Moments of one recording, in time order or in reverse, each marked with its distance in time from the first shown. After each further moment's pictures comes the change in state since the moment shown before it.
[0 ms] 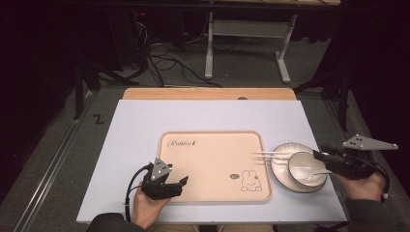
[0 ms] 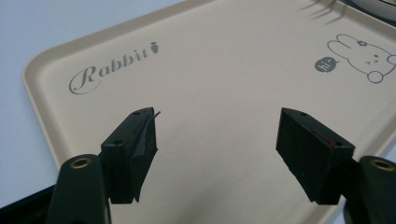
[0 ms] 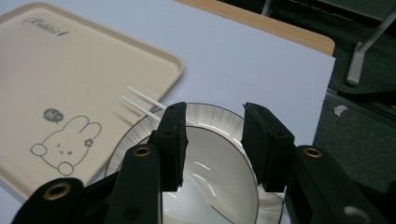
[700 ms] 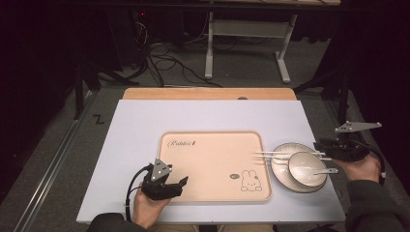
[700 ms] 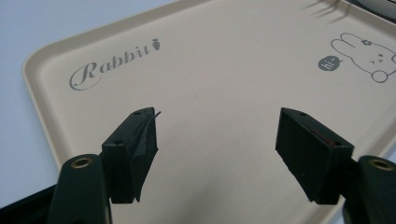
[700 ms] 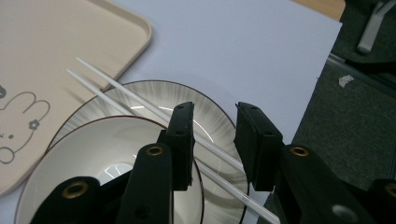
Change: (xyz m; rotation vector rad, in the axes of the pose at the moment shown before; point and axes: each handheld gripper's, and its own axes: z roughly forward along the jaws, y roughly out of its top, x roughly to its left) left arm 0.000 -0.003 0.001 0.000 0.009 -0.015; right arm -0.045 0.011 0.042 0.177 0.024 -0.019
